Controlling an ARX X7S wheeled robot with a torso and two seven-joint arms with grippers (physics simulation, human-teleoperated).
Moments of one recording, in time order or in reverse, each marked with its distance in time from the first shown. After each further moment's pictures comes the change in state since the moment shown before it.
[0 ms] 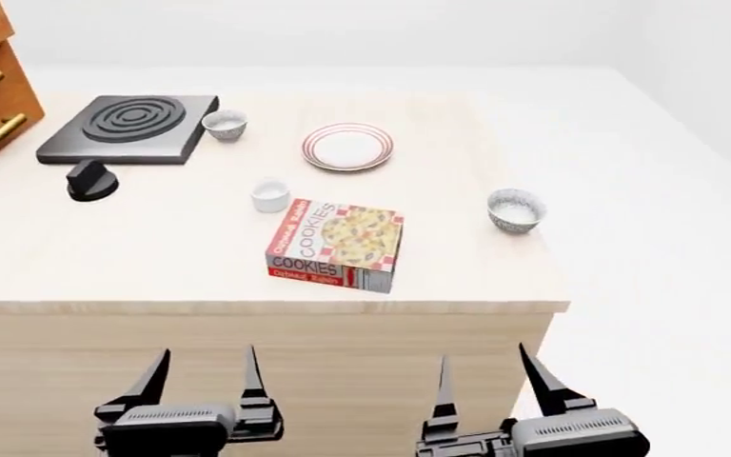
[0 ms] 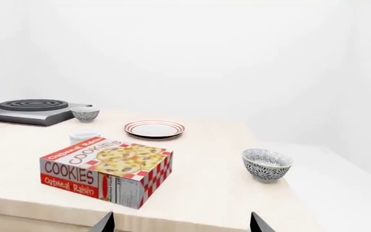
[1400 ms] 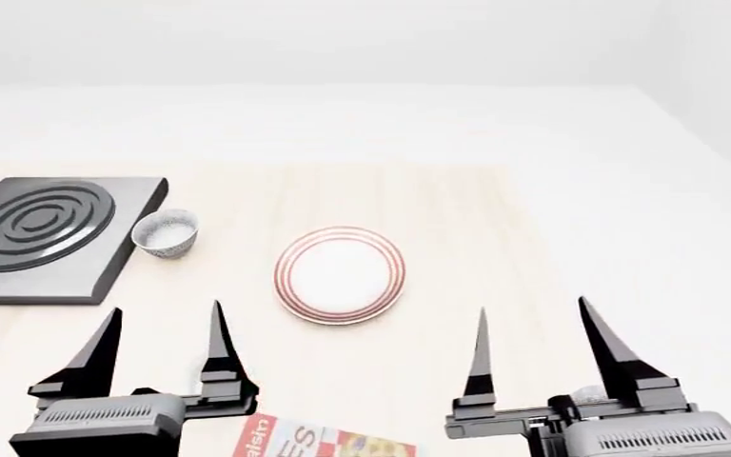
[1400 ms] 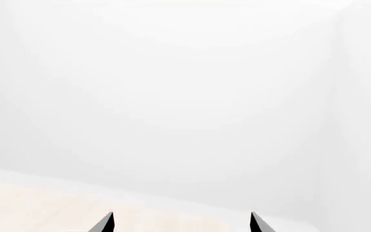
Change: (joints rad) left arm 0.021 -0.076 -0.016 0.272 -0.053 -0.017 -0.069; right arm -0.029 0.095 0.016 -0.342 -0.070 0.099 0.096
